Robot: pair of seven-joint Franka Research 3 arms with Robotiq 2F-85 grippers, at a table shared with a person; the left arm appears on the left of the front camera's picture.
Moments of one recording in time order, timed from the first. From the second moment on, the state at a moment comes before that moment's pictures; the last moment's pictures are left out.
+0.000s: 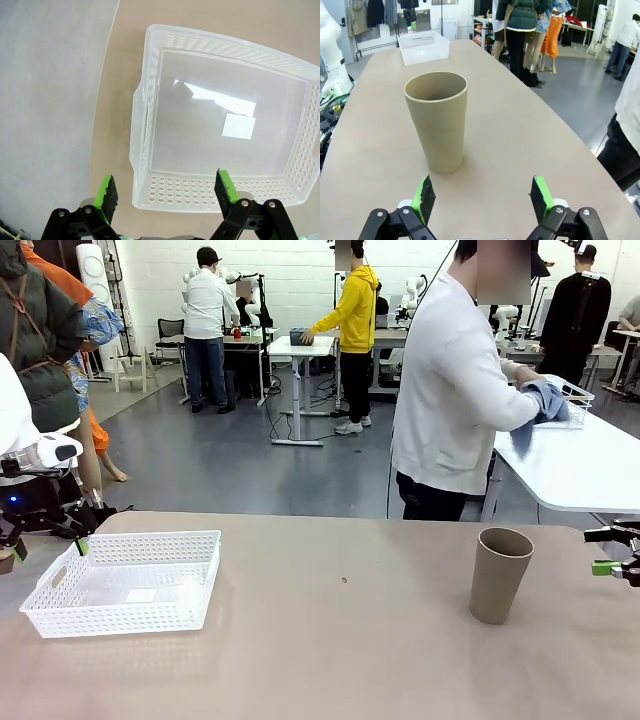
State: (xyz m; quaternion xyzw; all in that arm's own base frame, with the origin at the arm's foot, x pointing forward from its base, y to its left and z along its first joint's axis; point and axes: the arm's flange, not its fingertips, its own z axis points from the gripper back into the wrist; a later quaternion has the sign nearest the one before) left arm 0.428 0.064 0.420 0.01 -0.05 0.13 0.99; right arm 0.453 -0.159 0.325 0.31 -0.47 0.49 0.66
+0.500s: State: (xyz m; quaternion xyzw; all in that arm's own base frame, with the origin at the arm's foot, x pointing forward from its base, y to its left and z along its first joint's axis) left arm 0.427 0.063 0.421 0.01 -0.07 0.13 0.99; right arm 0.468 -0.118 0.293 0.38 -0.42 0.53 0.63
